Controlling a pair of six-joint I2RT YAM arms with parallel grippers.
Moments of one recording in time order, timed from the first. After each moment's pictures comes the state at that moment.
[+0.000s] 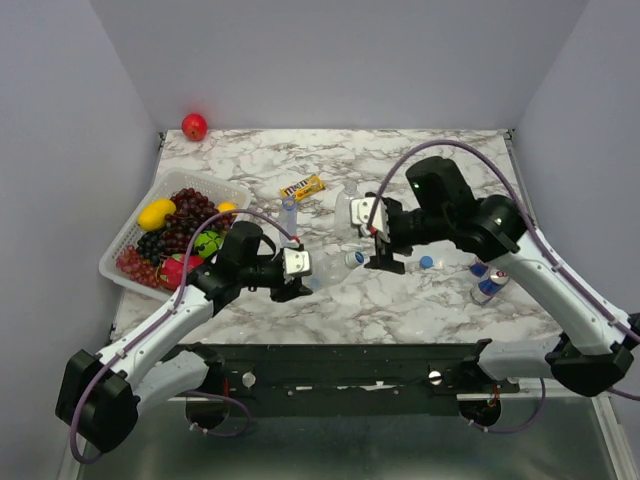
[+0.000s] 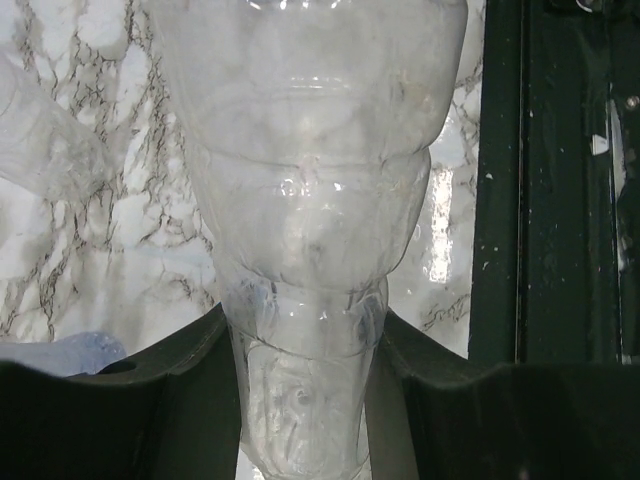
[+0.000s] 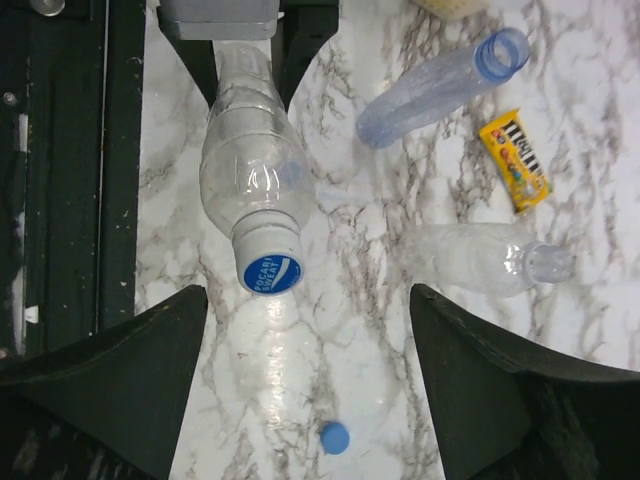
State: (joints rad) left arm -0.54 0.99 0.62 -0.24 0.77 0.50; right arm 0.80 1.31 1.57 -1.01 -0.44 -0.74
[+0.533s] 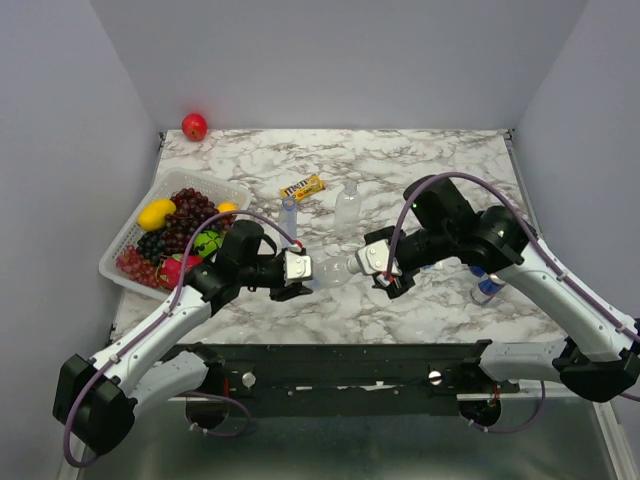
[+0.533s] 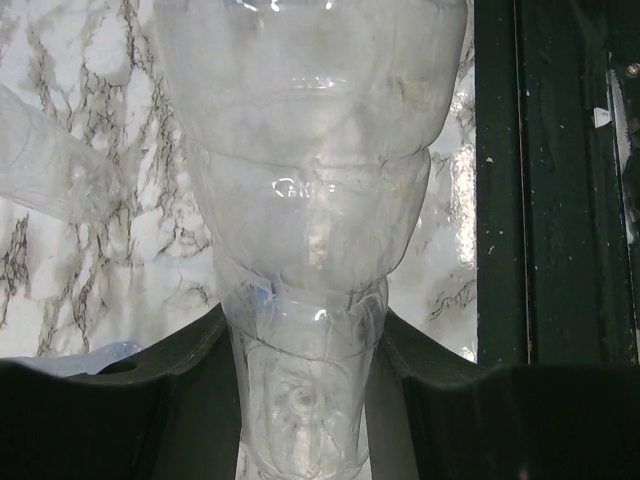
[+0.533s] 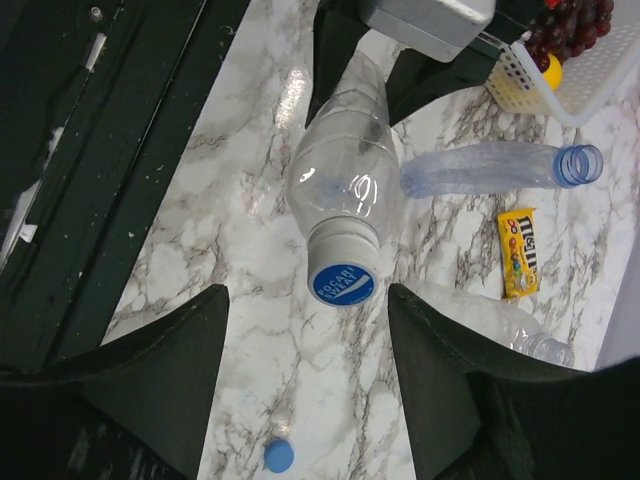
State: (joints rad) left arm -0.58 0.96 0.66 -0.34 0.75 0.62; right arm 0.84 1.22 1.49 -1.11 -0.57 -1.09
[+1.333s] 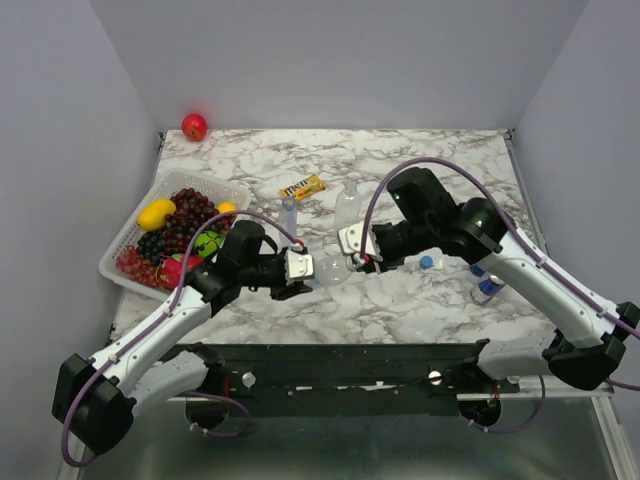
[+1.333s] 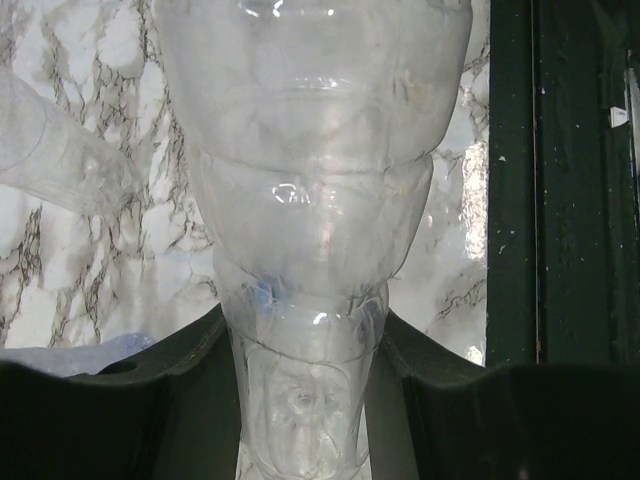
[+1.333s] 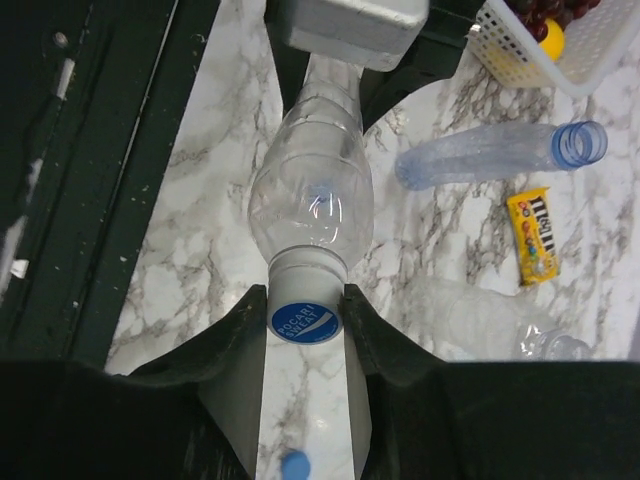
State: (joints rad) left arm -0.59 0.96 0.68 -0.34 0.72 0.61; right arm 0.86 1.28 1.49 -1.03 -0.53 -0.99
